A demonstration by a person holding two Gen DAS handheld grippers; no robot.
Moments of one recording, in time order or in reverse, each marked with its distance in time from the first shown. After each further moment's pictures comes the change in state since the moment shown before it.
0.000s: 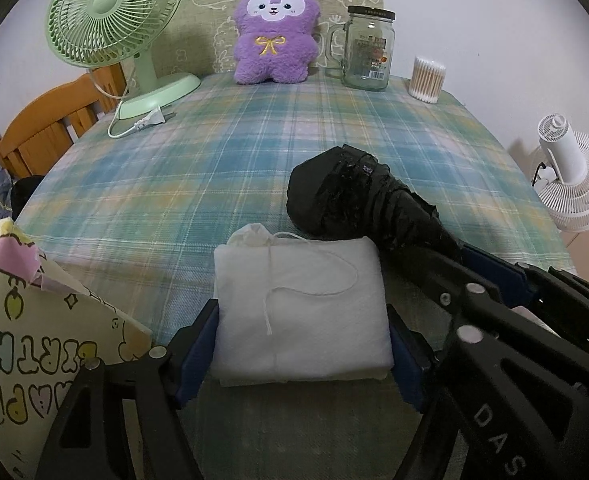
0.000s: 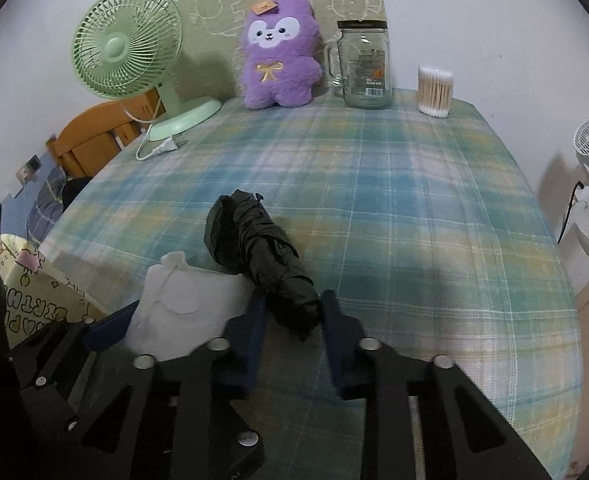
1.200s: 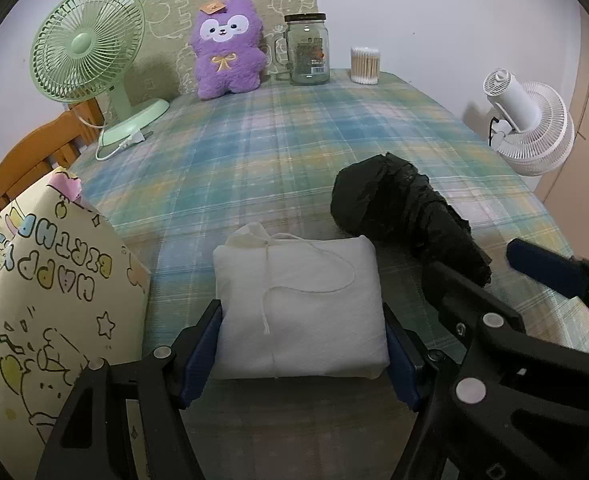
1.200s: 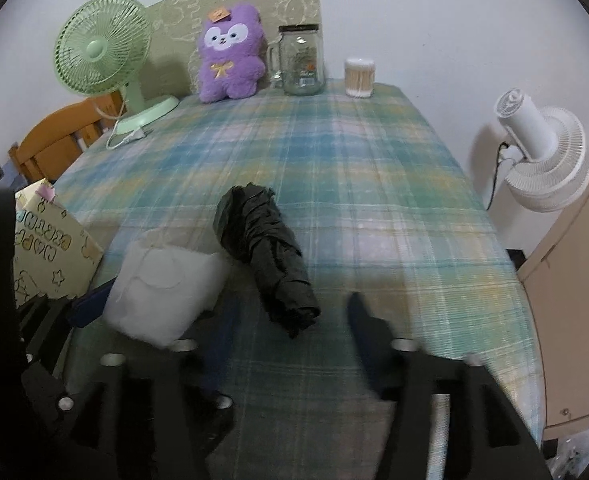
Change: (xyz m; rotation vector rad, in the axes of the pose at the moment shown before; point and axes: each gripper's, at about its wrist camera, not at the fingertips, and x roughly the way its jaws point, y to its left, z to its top) left arm -0.039 -0.017 -0.049 0.173 -0.044 -0.038; right arm -0.068 0.004 -0.064 0.092 -0.020 -0.200
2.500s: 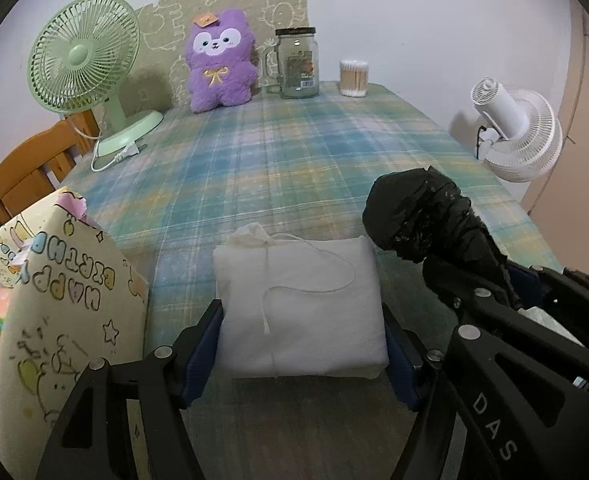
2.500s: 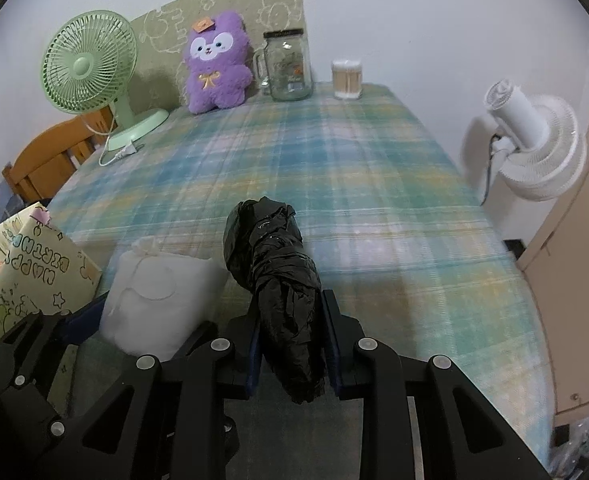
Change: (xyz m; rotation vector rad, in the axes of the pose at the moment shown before) left arm -0.015 -0.006 0.001 0.014 -0.039 -0.040; right arm -0.005 -0.001 0.001 0.051 -0.010 -0.024
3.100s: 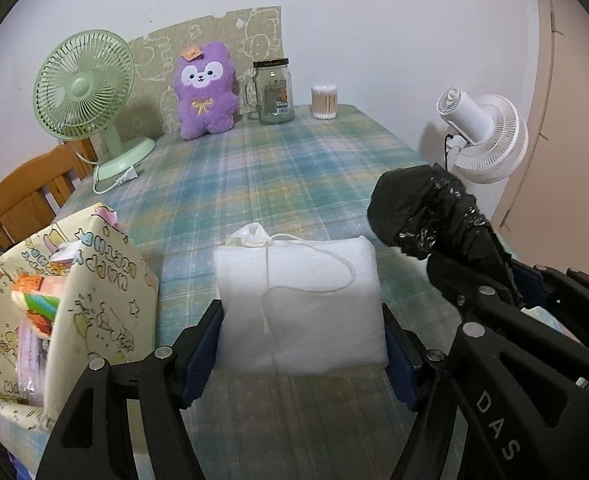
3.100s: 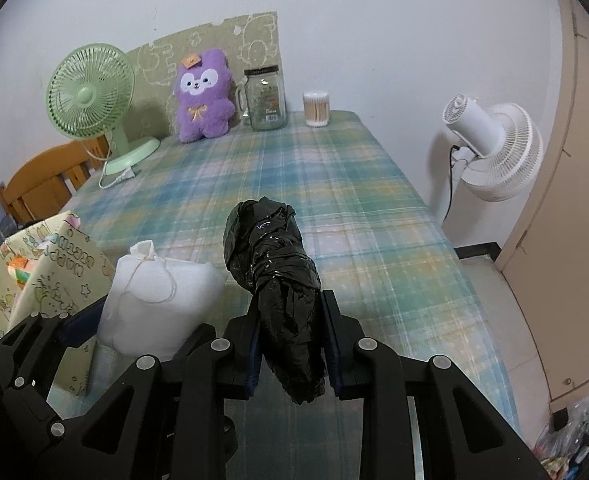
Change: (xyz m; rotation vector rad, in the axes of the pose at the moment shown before) left arm -0.051 -0.014 -0.015 0.054 -0.067 -0.040; right arm -0.064 -0.005 -0.024 0.057 -0.093 -0.066
